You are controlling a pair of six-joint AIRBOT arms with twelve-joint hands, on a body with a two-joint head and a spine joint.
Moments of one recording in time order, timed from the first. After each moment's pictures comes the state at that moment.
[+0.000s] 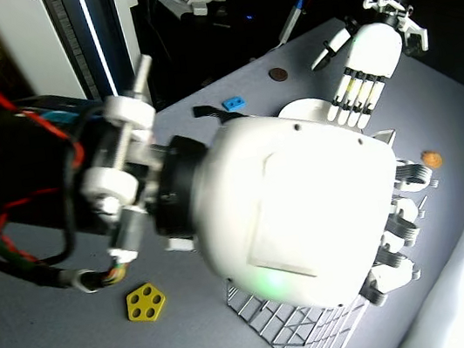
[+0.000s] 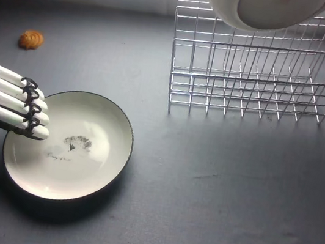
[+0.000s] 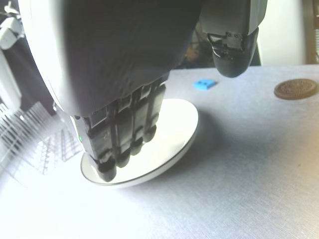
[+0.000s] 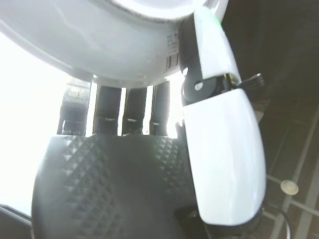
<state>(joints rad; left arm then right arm) 0.77 -0.93 1.59 1.61 -0.98 -0.14 -0.08 -1.00 1.31 -0.30 0.29 0.08</state>
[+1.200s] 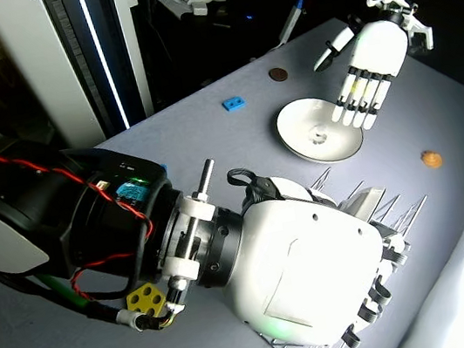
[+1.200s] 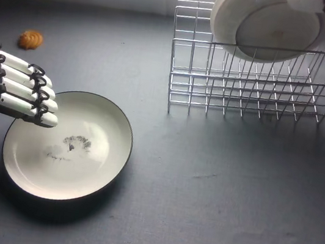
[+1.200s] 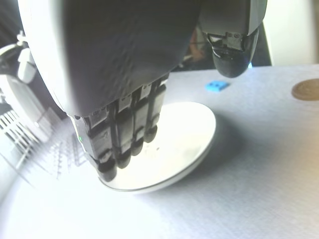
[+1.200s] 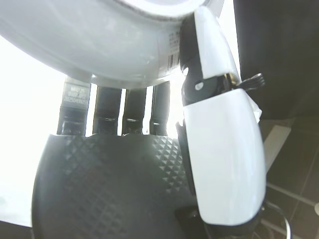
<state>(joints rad) 0.72 -0.93 1.59 1.62 -0.98 -0.17 -0.20 -1.09 1.42 -0.22 0.30 0.07</state>
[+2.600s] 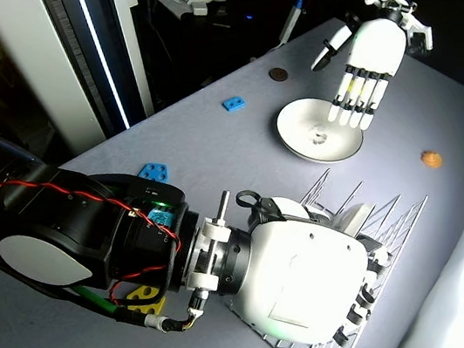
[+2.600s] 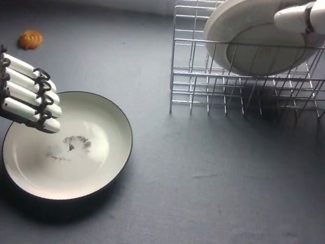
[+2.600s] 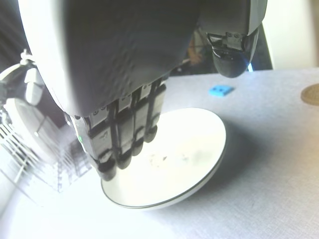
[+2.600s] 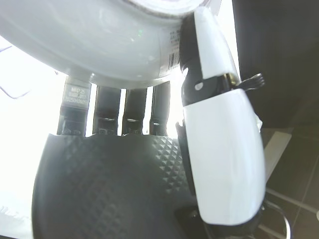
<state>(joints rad) 0.70 -0.92 1.56 1.66 -0.98 -0.17 -0.29 -1.16 1.48 -0.16 0.35 0.03</state>
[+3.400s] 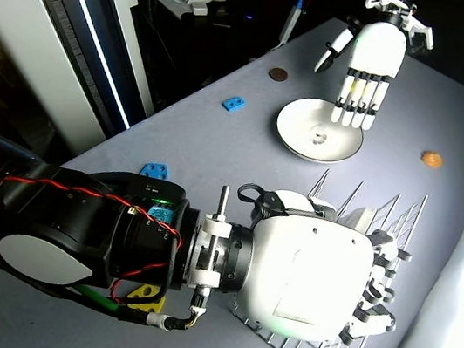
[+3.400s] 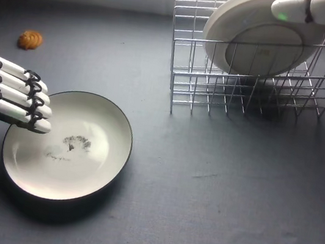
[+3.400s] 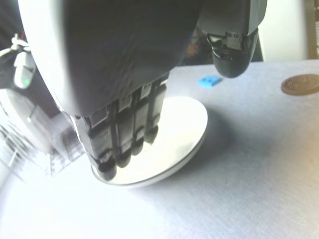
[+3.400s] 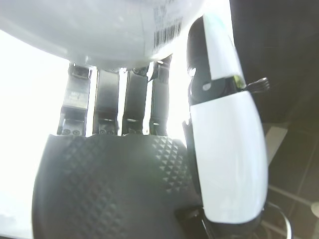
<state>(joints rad) 0.73 -0.93 1.59 1.65 -0.96 -0.15 -0.26 -1.16 1.48 -0.16 0.37 0.03</state>
